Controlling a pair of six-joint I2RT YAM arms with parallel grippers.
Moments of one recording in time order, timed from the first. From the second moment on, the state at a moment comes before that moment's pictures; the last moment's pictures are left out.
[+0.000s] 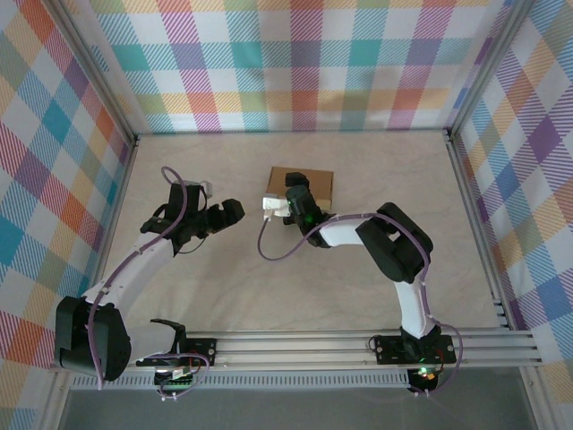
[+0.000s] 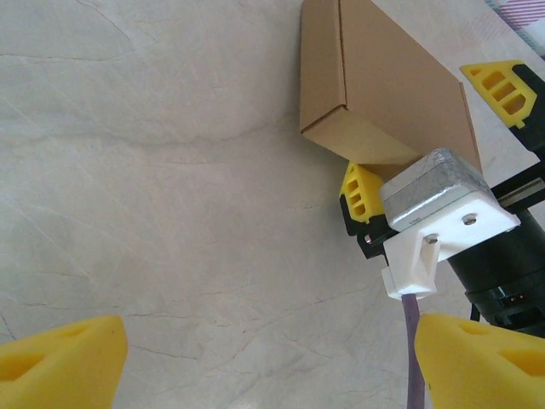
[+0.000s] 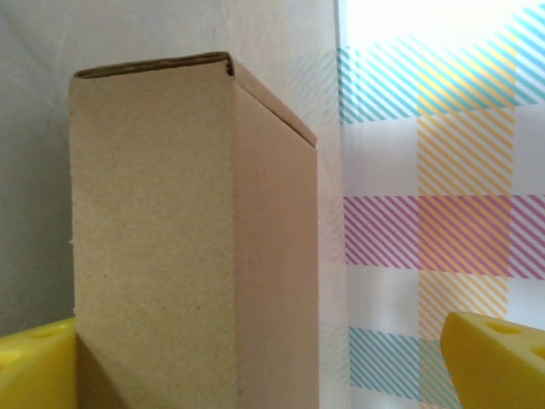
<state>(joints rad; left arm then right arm) -0.23 1.21 0.84 -0.42 0.27 -0.62 0.74 2.05 1.13 0.47 0.38 -1.18</state>
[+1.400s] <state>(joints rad) -0.12 1.49 0.40 0.64 -0.10 -0.03 0.05 1.12 0.29 0.38 -0.10 -0.03</state>
